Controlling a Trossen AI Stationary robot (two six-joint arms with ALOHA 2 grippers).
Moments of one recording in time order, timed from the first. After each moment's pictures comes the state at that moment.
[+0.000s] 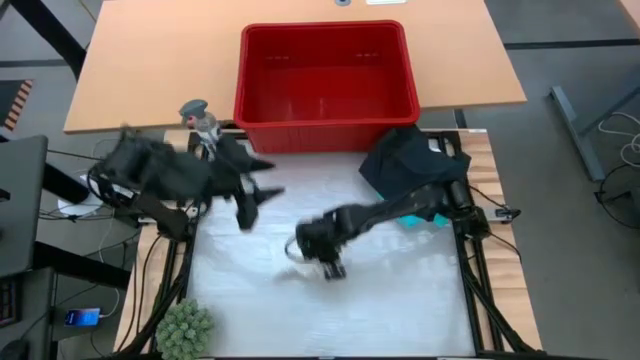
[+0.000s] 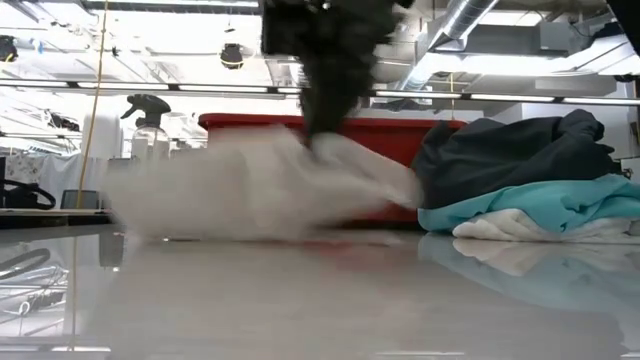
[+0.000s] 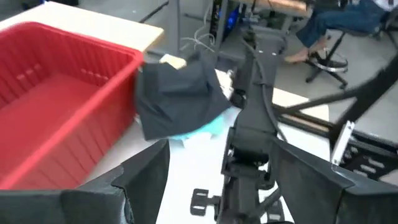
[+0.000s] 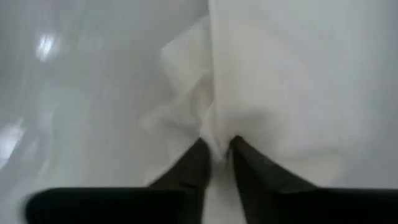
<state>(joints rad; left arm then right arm) -0.34 1.59 2.35 -1.26 -0.60 -0.43 0.15 2.08 1.73 -0.85 -0.14 -0.03</state>
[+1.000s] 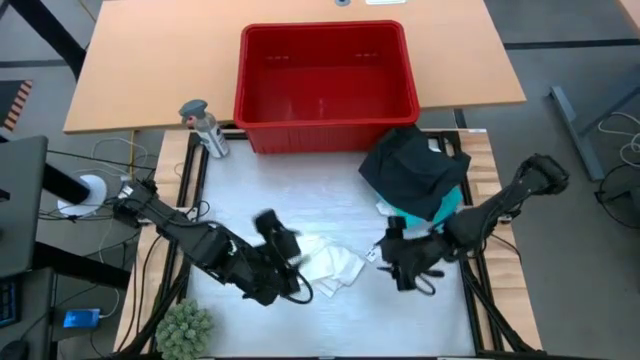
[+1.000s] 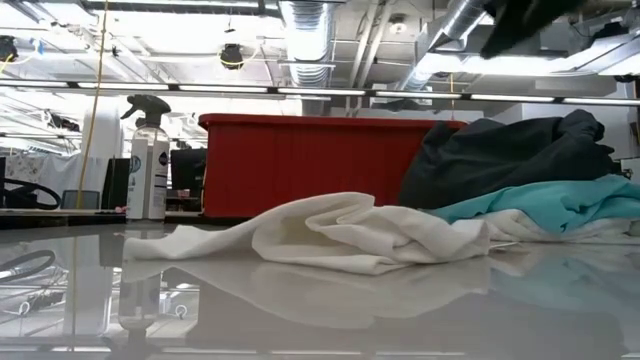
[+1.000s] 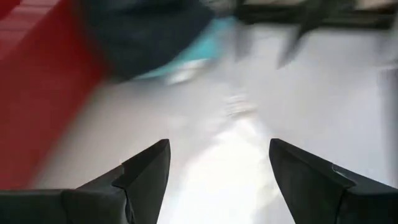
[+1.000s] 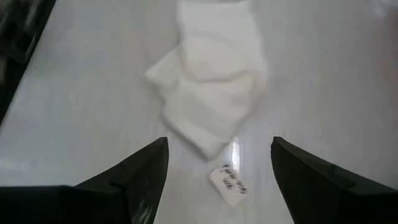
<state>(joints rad) -0.53 1.69 1.76 -0.99 -0.76 -0.55 0.55 1.28 1.03 -0.66 0.37 0.31</state>
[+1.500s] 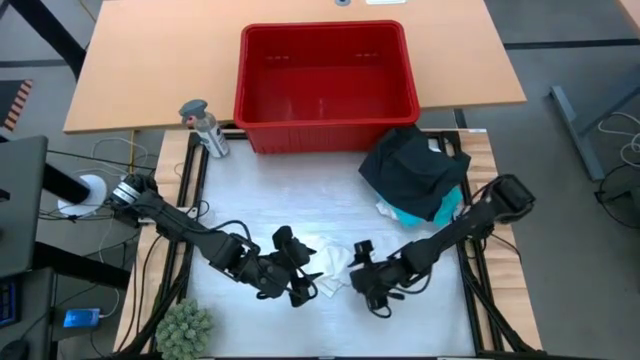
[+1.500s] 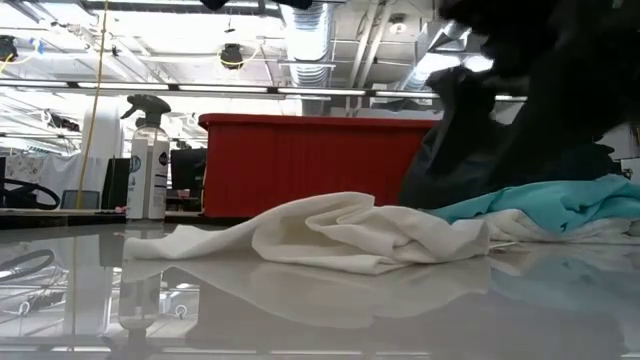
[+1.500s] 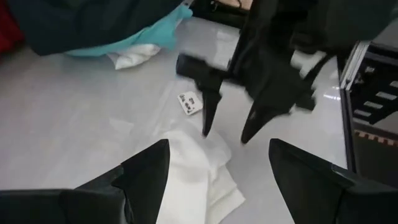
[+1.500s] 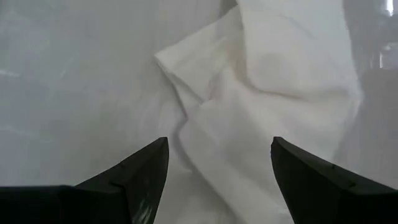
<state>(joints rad) -0.50 1.62 1.33 -0.38 -0.59 -0.59 0.53 1.70 0.99 -0.26 0.33 0.10</state>
